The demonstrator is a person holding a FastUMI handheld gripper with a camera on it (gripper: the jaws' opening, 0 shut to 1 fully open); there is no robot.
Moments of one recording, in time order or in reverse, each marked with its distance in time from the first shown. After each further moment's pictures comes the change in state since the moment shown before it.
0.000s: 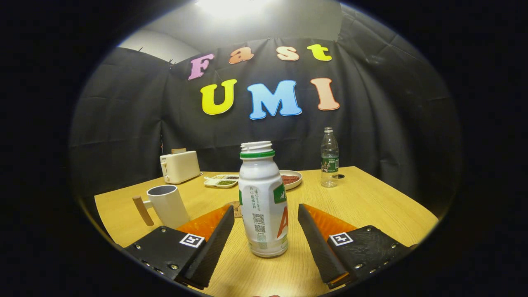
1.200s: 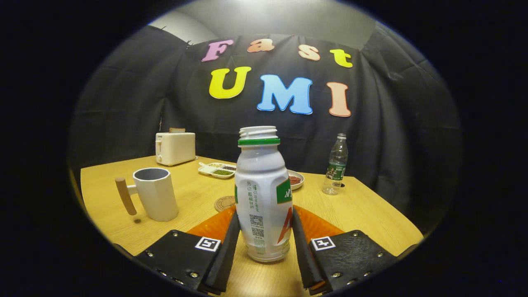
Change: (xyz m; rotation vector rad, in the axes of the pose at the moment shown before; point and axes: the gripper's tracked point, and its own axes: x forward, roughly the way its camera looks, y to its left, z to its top) arm 0.033 0.020 0.001 -0.228 0.040 -0.037
